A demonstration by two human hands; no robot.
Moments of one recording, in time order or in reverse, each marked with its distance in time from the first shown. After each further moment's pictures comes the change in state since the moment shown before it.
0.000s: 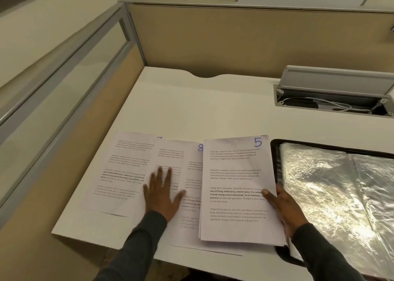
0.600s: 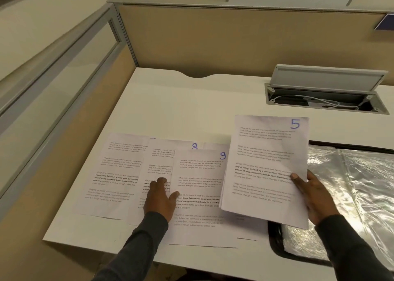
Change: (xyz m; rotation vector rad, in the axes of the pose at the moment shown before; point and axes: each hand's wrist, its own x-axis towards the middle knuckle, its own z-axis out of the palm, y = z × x) left_hand -0.006 0.021 0.001 -0.386 0.108 -0.142; right_hand -0.005 -0.044 -0.061 0.003 0.179 -0.193
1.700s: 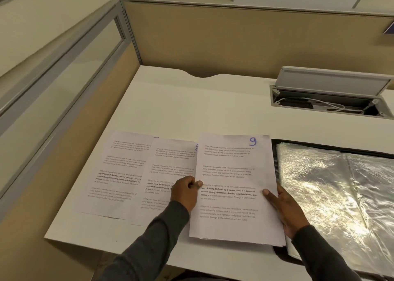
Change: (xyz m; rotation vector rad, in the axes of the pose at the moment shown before) left_hand -0.003 0.065 0.005 -0.454 -0.212 -0.088; right_hand -0.020 0.039 0.056 -0.011 -0.208 0.132
